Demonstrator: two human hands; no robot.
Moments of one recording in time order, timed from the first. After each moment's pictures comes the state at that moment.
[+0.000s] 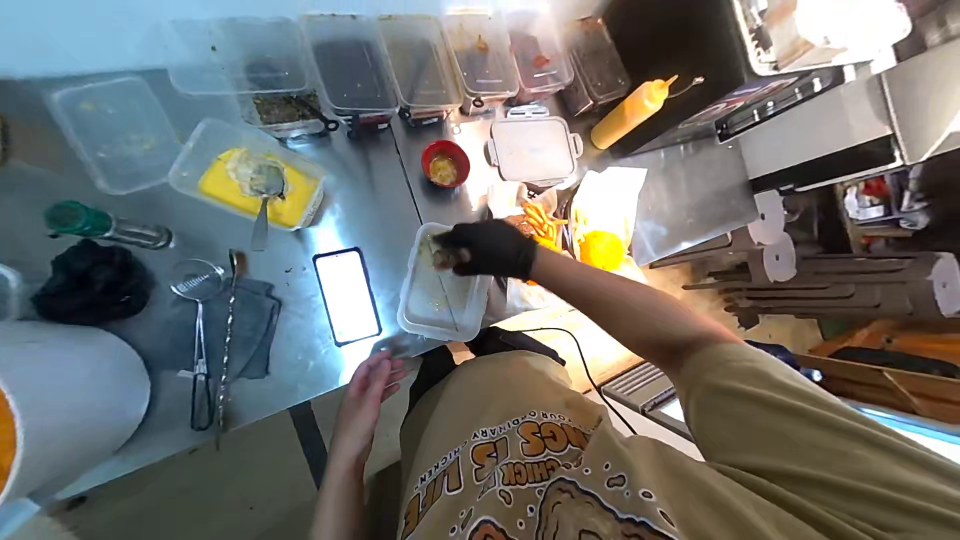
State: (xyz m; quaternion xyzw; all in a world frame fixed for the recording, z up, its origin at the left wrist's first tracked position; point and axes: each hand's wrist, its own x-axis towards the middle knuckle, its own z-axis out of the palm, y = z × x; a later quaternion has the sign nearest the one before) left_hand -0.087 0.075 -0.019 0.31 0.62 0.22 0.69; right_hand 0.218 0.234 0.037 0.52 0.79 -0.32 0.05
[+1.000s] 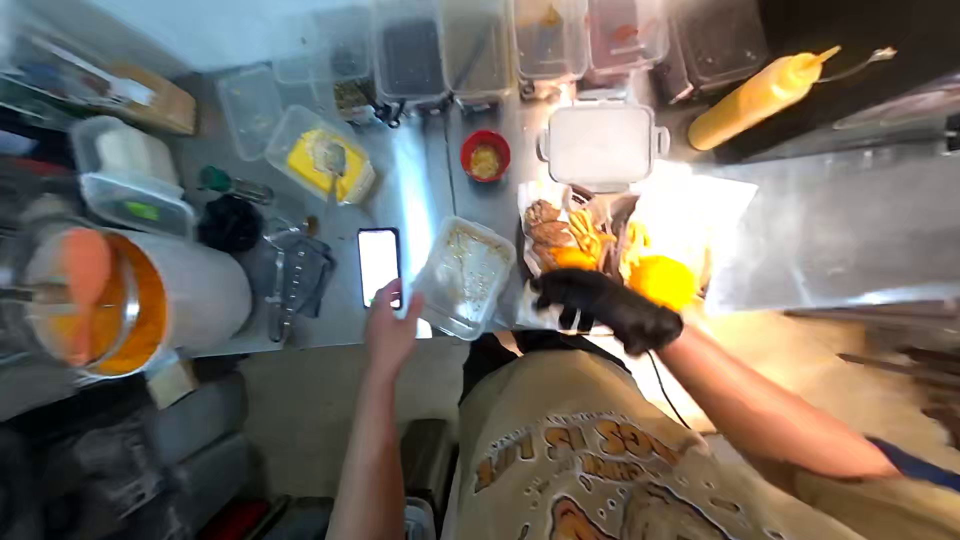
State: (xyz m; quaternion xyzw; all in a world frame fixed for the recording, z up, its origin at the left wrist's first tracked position) left_hand 0.008 0.129 0.028 0.51 0.76 0.11 0.40; right_hand 0.354 0.149 0.057 0.54 0.41 -0.72 -0.12
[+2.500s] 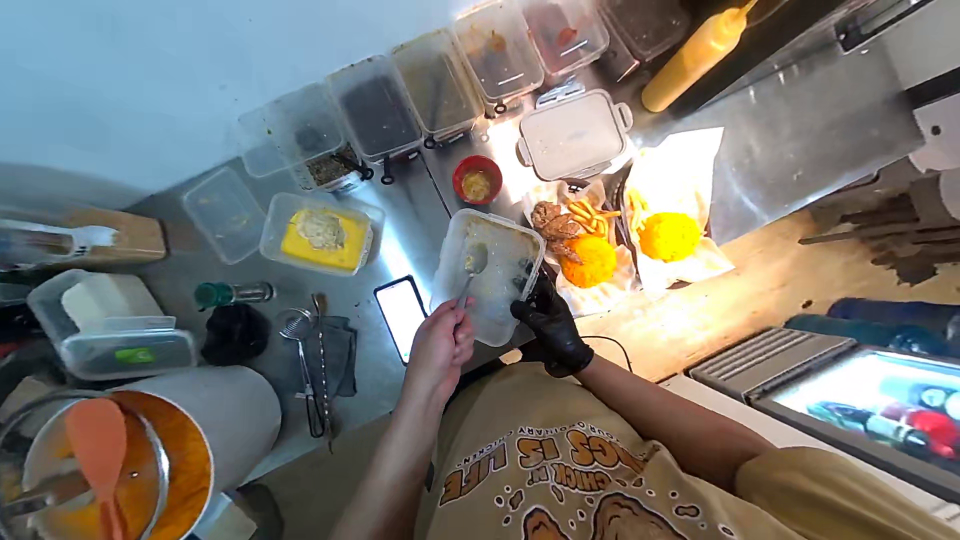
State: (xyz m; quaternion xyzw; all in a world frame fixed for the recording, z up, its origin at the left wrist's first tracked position) left_hand 0.008 0.203 0.084 0.20 0.58 0.19 0.76; right_hand 0.171 0.117 -0.014 0.59 0.19 -0.54 -0.57
